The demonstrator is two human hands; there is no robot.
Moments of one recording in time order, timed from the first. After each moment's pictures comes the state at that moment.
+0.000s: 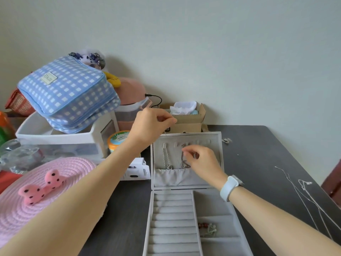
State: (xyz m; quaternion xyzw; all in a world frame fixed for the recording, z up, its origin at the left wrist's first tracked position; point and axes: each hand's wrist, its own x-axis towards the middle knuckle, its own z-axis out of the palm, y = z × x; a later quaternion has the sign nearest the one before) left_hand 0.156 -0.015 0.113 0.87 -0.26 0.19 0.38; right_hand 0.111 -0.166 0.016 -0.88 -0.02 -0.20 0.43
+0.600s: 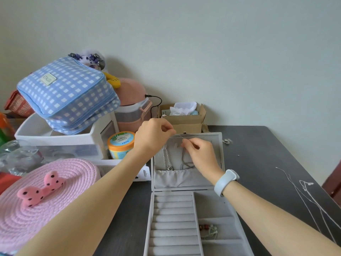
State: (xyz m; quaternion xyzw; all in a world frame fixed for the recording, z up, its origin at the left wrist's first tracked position) left_hand 0.162 -0.024 0.088 0.91 -0.18 0.17 0.33; right_hand 0.124 -0.157 0.027 -0.81 0.01 -0.25 0.53
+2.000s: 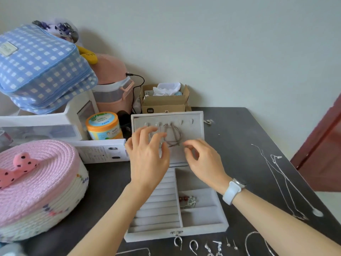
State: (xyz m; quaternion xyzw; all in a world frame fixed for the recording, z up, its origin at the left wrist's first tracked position) left_hand 0.088 -0.039 0.007 0.88 -0.21 0.33 0.28; right_hand 0.057 -0.189 -0.011 -0.91 -0.01 -0.27 0.31
